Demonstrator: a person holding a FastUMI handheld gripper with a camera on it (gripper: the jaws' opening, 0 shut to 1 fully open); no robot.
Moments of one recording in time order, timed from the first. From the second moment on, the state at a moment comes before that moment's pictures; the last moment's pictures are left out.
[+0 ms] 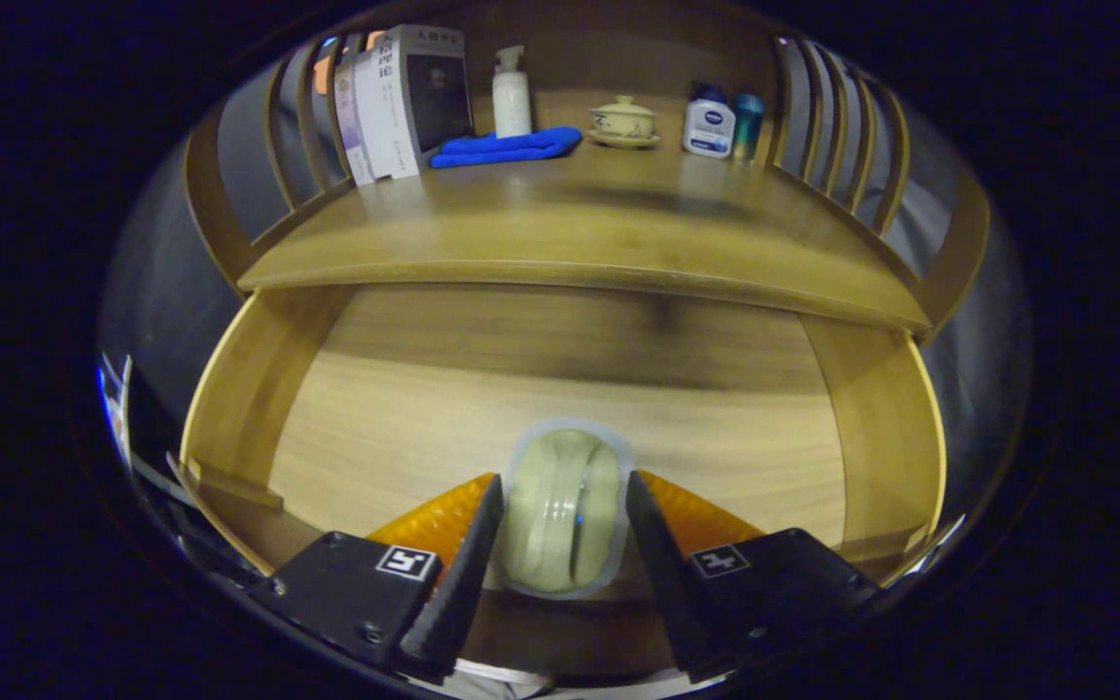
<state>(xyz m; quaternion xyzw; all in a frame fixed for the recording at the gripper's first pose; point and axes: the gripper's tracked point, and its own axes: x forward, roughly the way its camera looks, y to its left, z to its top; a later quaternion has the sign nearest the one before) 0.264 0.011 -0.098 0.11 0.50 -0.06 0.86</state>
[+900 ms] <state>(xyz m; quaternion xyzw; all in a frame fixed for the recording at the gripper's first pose) 0.276 0.010 -0.059 0.11 0.44 -0.04 0.89</state>
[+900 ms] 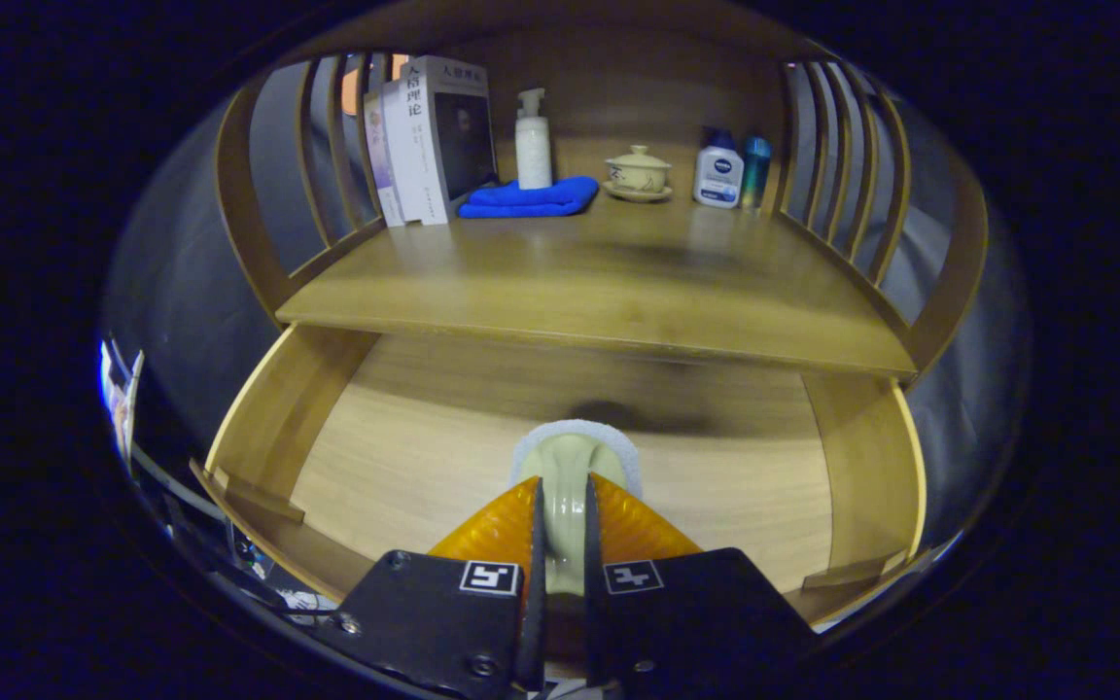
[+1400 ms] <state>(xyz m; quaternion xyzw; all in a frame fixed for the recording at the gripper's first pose) 0.279 0.009 0.001 0.11 0.38 -0.04 0.92</state>
